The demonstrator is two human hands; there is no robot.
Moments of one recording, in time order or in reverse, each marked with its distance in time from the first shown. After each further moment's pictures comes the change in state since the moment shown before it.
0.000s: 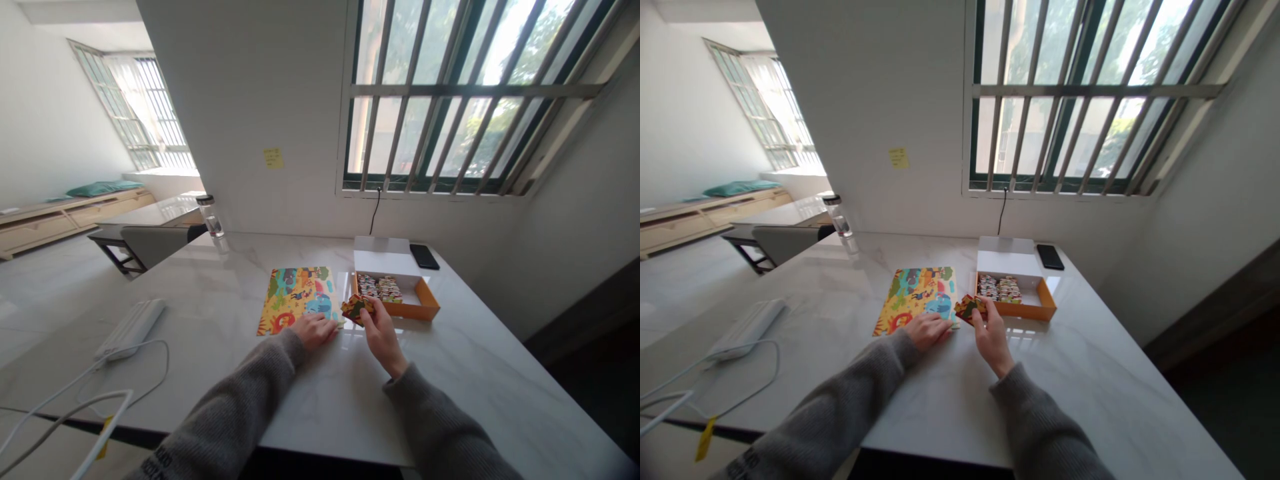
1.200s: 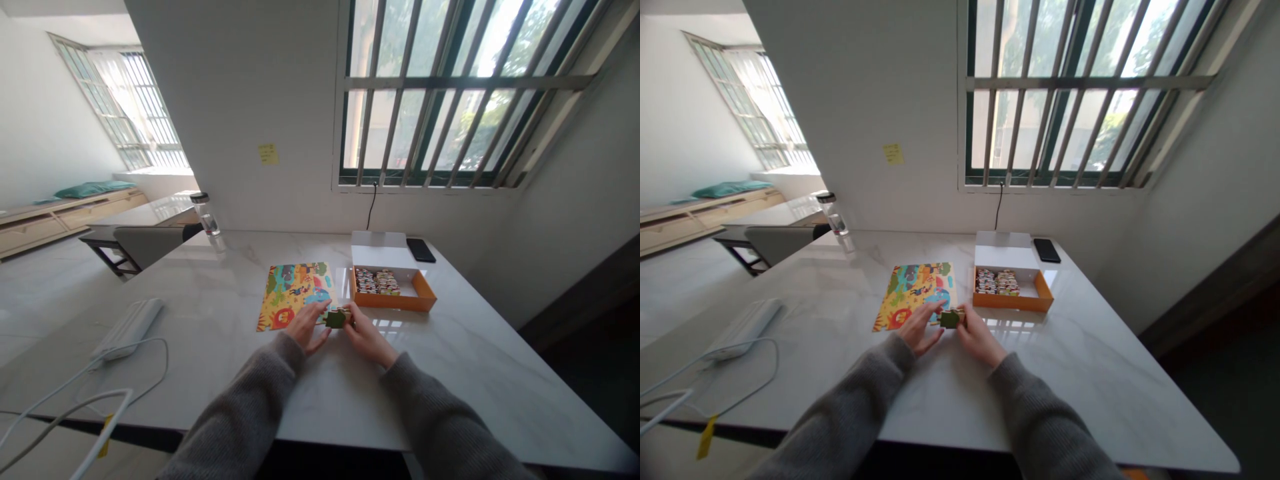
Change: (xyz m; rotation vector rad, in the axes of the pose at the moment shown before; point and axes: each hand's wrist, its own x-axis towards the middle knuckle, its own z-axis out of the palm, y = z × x) left_hand -0.024 0.010 -0.011 -0.430 0.208 -0.306; right_hand -0.009 -0.003 0.009 -0.256 -0.418 -0.004
